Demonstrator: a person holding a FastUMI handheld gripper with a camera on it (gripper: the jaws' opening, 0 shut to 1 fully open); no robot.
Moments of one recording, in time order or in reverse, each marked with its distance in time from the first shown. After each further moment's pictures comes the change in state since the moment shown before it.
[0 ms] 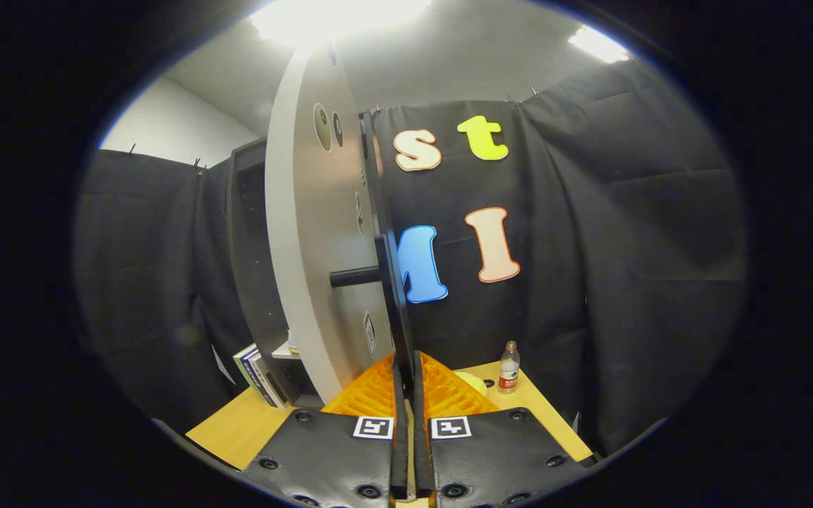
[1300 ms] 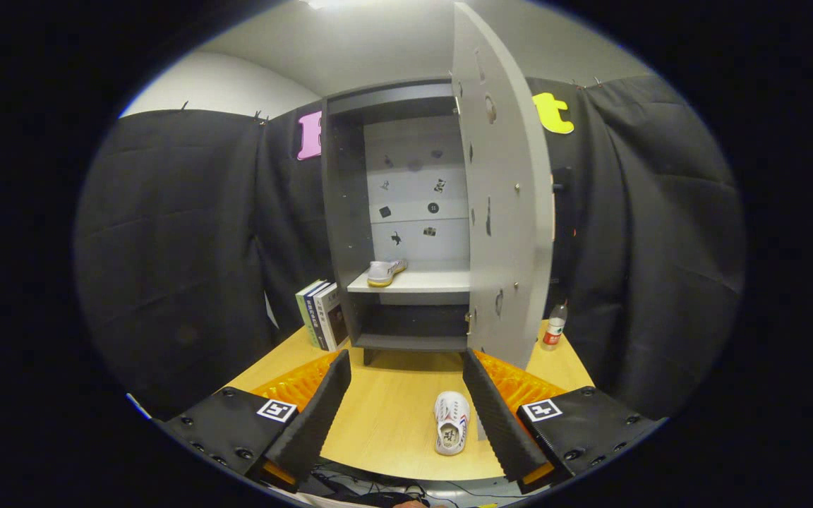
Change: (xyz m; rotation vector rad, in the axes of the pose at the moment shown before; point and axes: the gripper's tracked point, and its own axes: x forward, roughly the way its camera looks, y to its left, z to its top) arm -0.081 0.127 -0.090 -0.108 0.242 0.165
